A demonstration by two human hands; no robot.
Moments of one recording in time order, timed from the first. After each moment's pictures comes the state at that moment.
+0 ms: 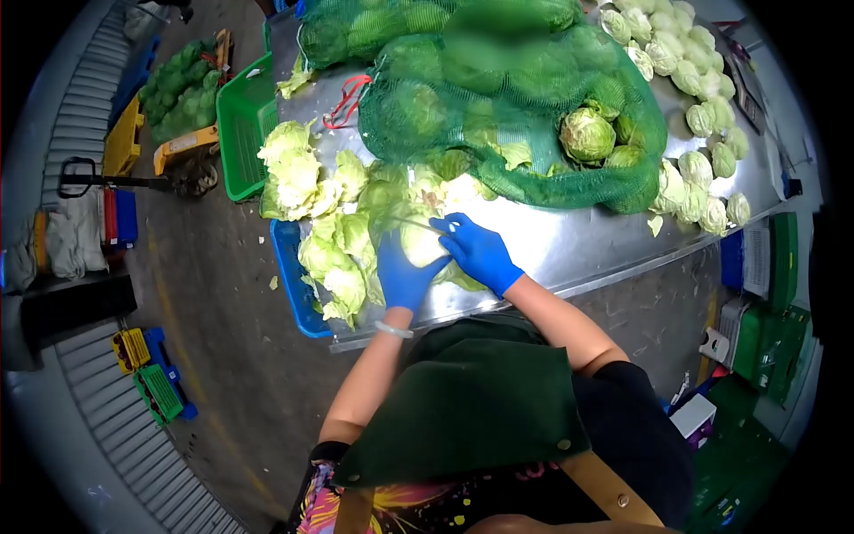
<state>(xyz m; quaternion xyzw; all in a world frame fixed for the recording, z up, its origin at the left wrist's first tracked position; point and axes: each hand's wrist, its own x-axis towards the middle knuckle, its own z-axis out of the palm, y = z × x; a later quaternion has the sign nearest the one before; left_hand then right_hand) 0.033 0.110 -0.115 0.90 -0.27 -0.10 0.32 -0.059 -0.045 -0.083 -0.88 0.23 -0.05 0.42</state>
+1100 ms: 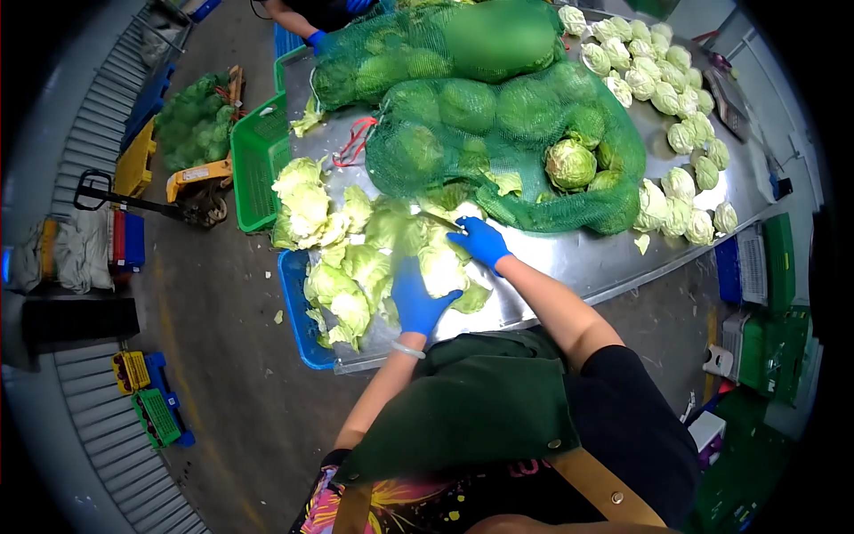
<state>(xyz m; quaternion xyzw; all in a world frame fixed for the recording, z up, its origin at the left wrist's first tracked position) 0.007 0.109 -0.117 0.88 -0.36 -0.04 0.30 -0.034 -0.099 -0.137 -0.90 0.28 0.06 0.33</state>
